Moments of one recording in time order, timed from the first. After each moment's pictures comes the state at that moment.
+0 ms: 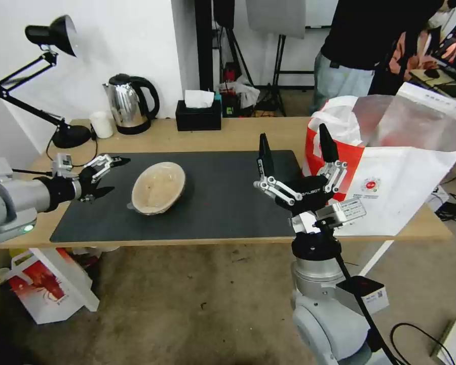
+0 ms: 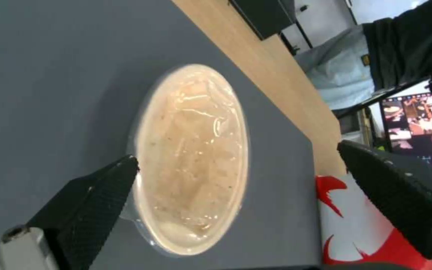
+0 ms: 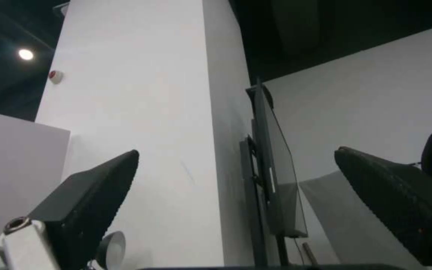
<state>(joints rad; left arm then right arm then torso) 1.12 -0.80 -0.90 -2.06 -2.38 0.72 -0.92 -1.34 1.34 0.11 2.33 0.03 0.44 0.16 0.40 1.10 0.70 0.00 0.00</state>
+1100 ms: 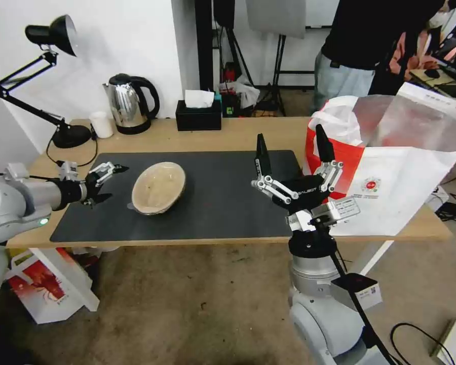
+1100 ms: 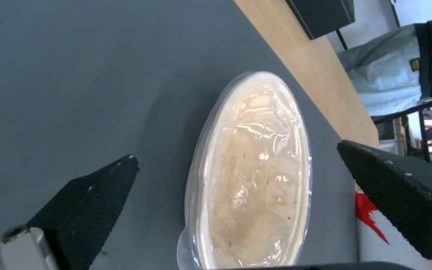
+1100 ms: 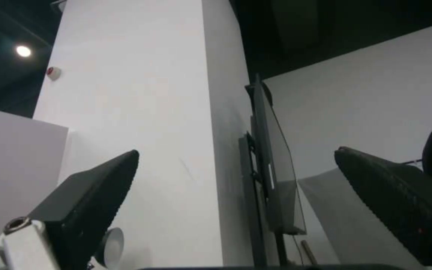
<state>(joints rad) 1.02 -0.83 -0.76 -1.90 -2.28 0.73 -0.92 -1.33 1.35 0.11 2.31 0.03 0.44 0.16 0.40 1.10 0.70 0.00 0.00</state>
